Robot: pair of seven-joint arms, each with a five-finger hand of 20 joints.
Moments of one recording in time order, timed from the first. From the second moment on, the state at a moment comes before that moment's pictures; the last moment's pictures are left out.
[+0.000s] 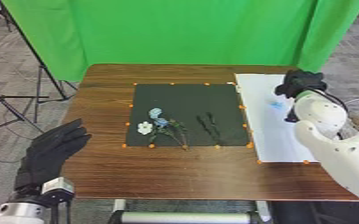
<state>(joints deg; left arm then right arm) 144.3 -49.6 -101.7 -130.0 35.4 16.0 22.1 -66.8 -43.4 57.4 -90.4 -128.5 -8.1 35.9</state>
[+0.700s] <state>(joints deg) 143.6 -49.3 -101.0 -129.7 35.1 15.9 22.0 -71.3 -45.6 60.2 -89.1 -129.7 -12.2 37.1</state>
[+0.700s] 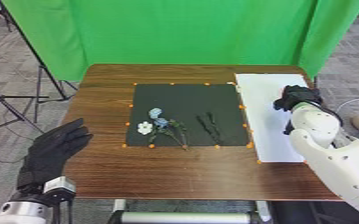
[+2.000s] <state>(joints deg) 142.8 -49.8 -101.0 -129.6 35.2 15.7 21.2 -70.0 -48.1 55.4 -83.4 -138.4 -4.0 38.1</state>
